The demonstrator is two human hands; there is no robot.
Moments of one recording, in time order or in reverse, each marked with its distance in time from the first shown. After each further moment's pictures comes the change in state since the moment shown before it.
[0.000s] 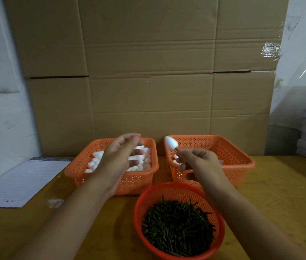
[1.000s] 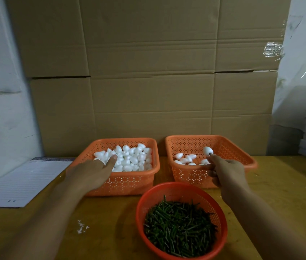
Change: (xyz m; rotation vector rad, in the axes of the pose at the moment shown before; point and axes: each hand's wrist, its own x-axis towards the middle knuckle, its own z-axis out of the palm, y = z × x) left_hand 0.038 -0.034 -0.093 1.570 -0.020 -0.192; right_hand 0.028 0.032 -0.042 0.083 0.409 0.267
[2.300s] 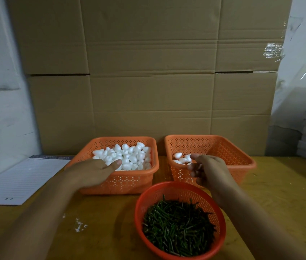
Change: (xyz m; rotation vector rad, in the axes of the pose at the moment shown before) left_hand 0.001 -0.004 -0.007 -0.024 -0.116 0.166; right_hand -0.021 -0.004 0.014 -0.042 -0.355 -0.070
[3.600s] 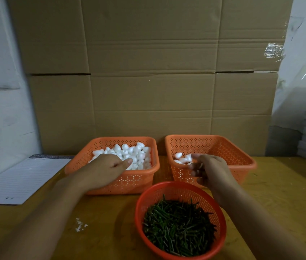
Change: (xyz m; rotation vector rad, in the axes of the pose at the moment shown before) left_hand -0.016 0.030 -0.006 -0.267 0.073 0.204; right_hand 0.000 -0.001 -0.001 0.000 0.002 0.000
